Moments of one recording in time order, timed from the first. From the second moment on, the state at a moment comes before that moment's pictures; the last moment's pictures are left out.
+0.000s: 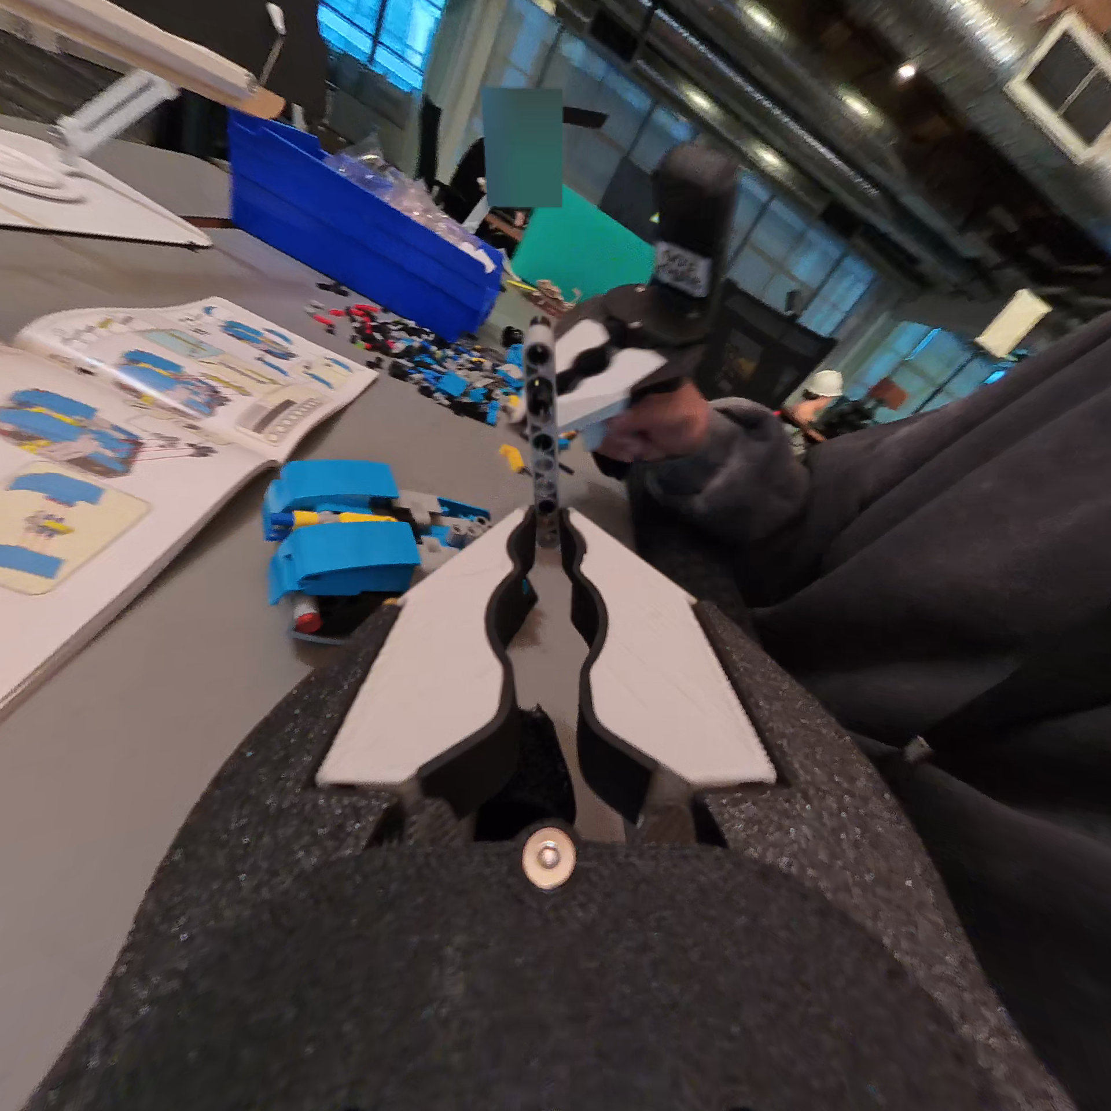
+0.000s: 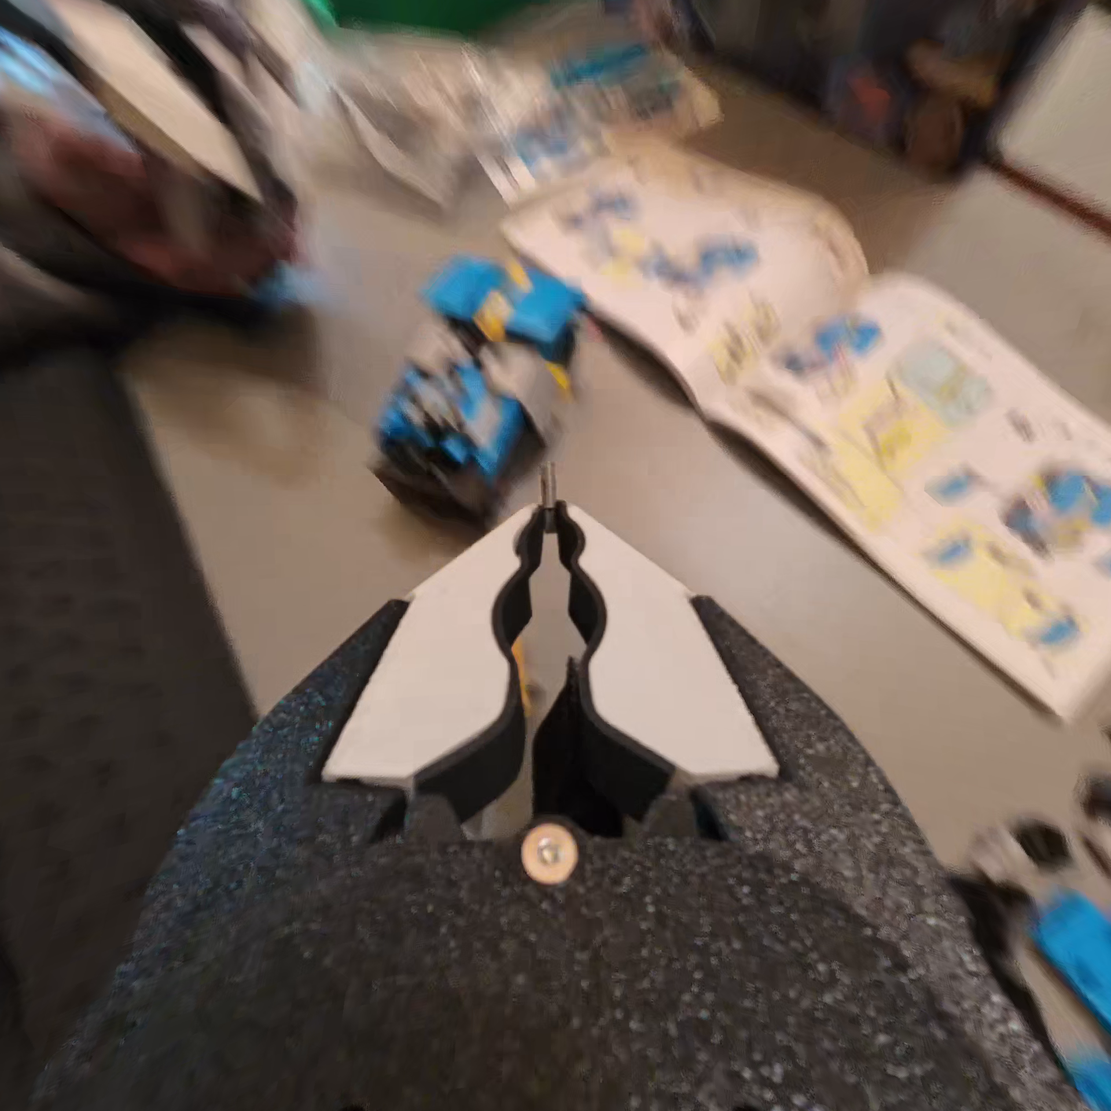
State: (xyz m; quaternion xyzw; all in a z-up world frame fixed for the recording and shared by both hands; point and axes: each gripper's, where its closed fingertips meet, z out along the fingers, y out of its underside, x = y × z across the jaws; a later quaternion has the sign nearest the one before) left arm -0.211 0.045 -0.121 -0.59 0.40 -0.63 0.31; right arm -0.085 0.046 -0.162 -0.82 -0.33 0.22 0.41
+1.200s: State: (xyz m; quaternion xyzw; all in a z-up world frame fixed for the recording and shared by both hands) left arm -0.178 -0.031 -0.165 -0.56 0.61 -0.47 0.32; right arm -0.143 -0.031 -0.231 -0.81 -0.48 0.20 0.28
